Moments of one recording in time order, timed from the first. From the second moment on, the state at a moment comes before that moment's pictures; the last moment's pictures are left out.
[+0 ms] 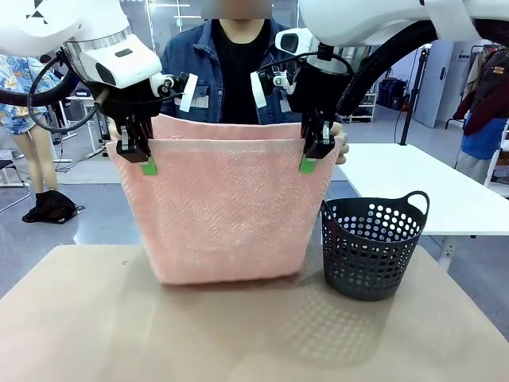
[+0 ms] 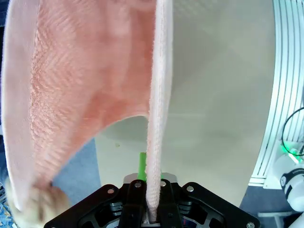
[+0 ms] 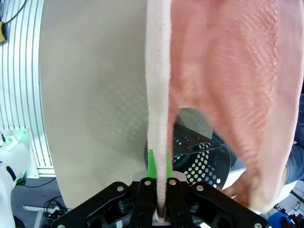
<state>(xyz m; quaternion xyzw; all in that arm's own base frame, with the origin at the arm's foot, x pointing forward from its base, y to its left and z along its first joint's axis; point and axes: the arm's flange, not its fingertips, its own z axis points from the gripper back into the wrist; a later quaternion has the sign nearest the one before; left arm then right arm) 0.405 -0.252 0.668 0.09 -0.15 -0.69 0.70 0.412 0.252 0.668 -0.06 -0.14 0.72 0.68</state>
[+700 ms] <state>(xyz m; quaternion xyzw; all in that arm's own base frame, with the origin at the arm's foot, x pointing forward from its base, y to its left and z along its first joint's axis) 0.405 -0.252 0.668 0.09 -0.15 -0.69 0.70 0.412 0.252 0.668 -0.06 -0.14 0.72 0.68</state>
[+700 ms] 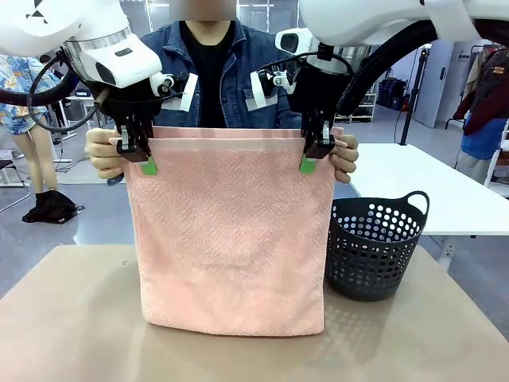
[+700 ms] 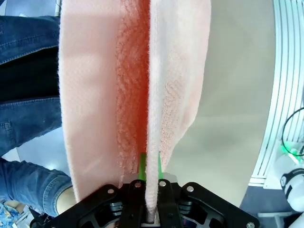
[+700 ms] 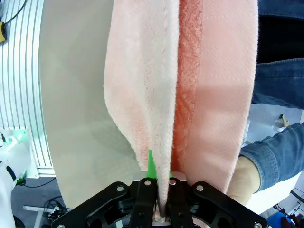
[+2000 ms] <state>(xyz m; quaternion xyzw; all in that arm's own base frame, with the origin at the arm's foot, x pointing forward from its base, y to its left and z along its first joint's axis) 0.377 -0.238 0.727 0.11 -0.22 -0.68 0.70 0.383 0.244 0.716 -0.08 -0.20 0.71 0.67</state>
